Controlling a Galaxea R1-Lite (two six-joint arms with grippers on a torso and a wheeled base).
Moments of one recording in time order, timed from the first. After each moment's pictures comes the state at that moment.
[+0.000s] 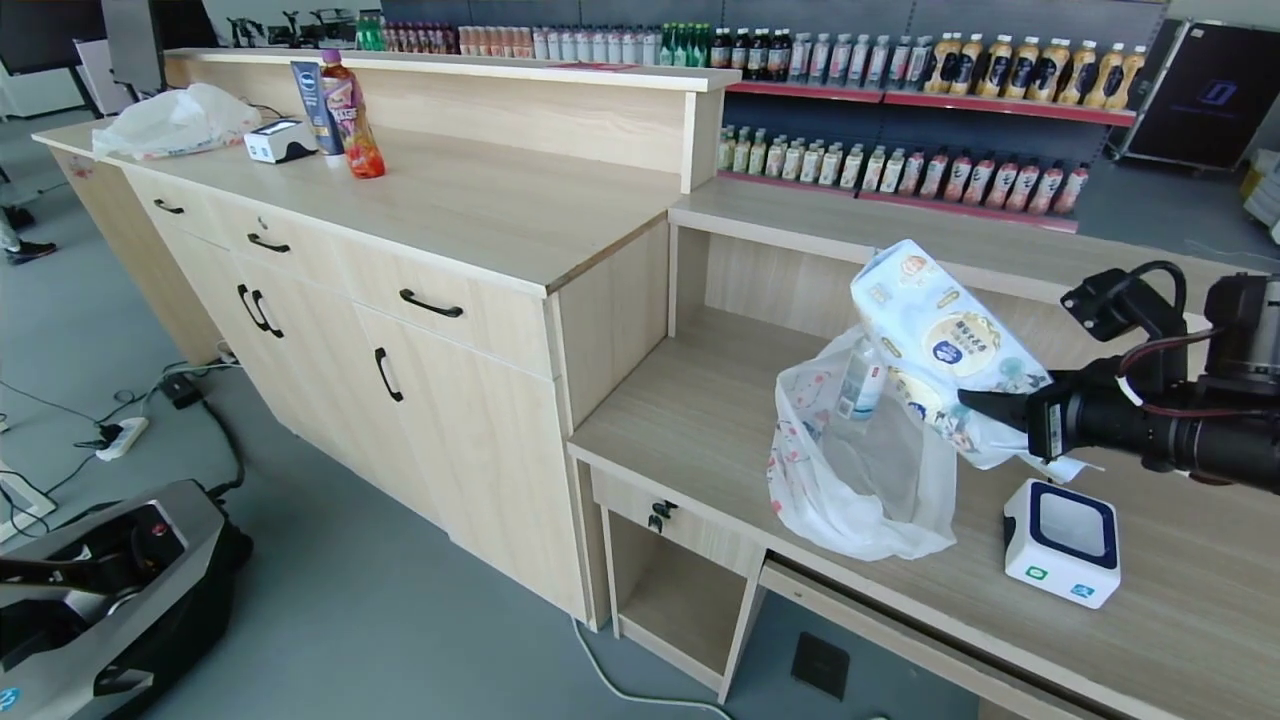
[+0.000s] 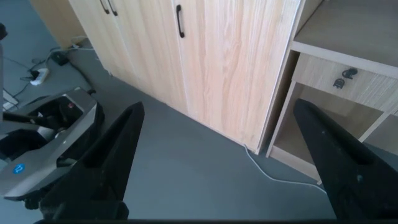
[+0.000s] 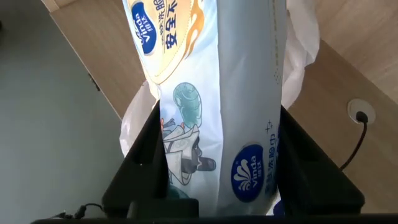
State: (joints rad) left arm 0.00 0.00 0.00 0.03 0.08 0.07; right arm 0.00 1.62 -0.77 -0.52 0.31 -0.30
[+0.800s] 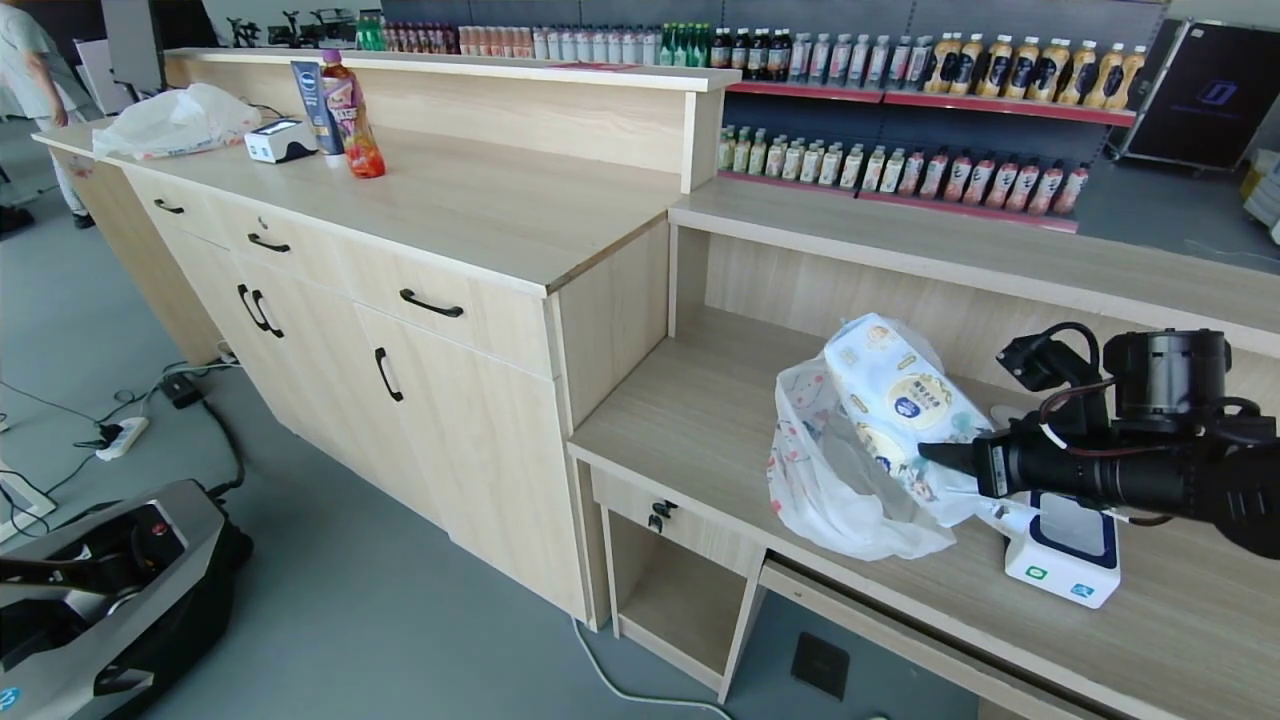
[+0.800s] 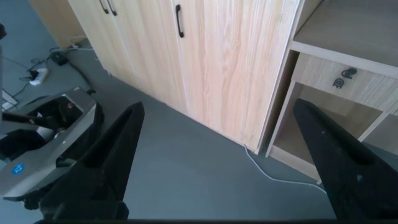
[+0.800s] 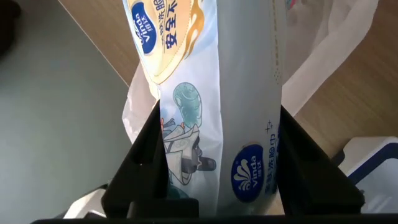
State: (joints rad) left arm 0.00 0.00 0.00 0.03 0.08 0.07; right arm 0.01 1.78 -0.76 -0.52 0.31 -0.18
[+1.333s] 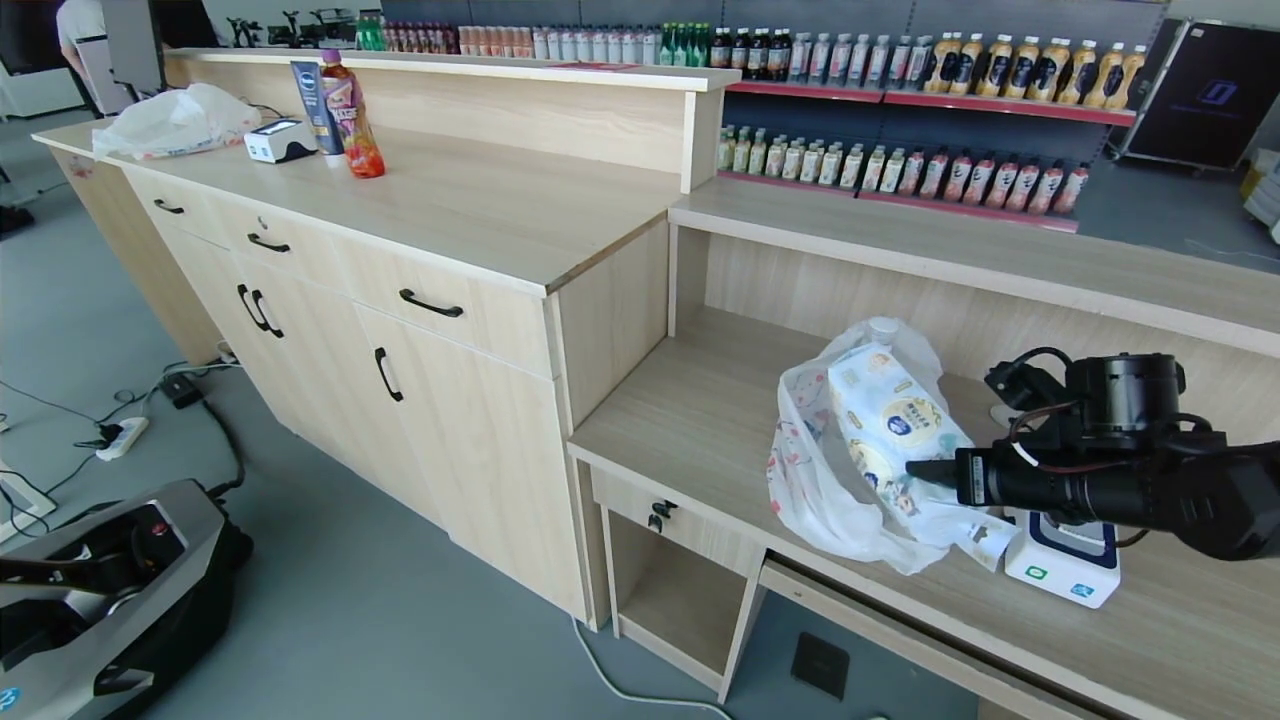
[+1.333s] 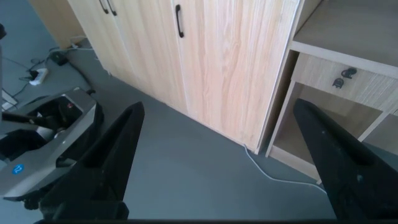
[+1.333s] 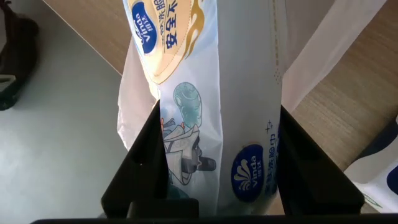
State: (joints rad) left arm 0.00 0.00 0.00 0.04 0.08 0.07; right arm 0.01 1.88 -0.77 -0.53 0.31 0.00
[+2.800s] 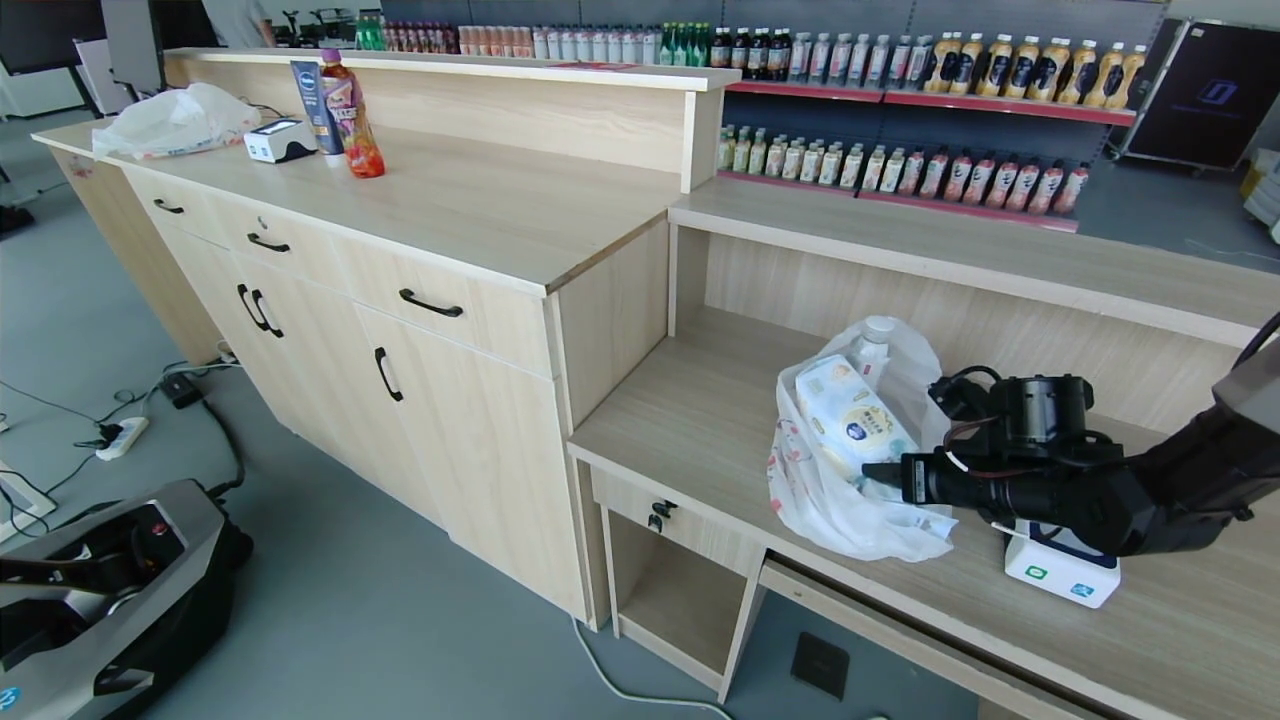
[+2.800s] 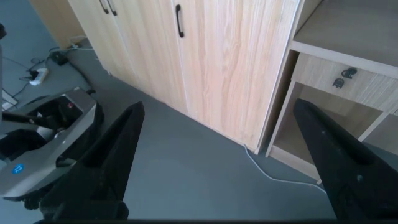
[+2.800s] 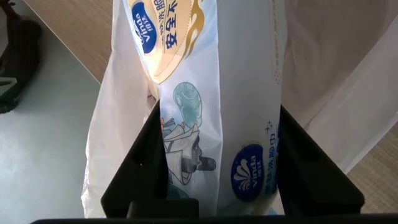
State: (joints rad) left arm 0.00 0.00 0.00 0.04 0.08 0.07; right arm 0.06 2.10 -0.86 -0.68 0.31 0.02
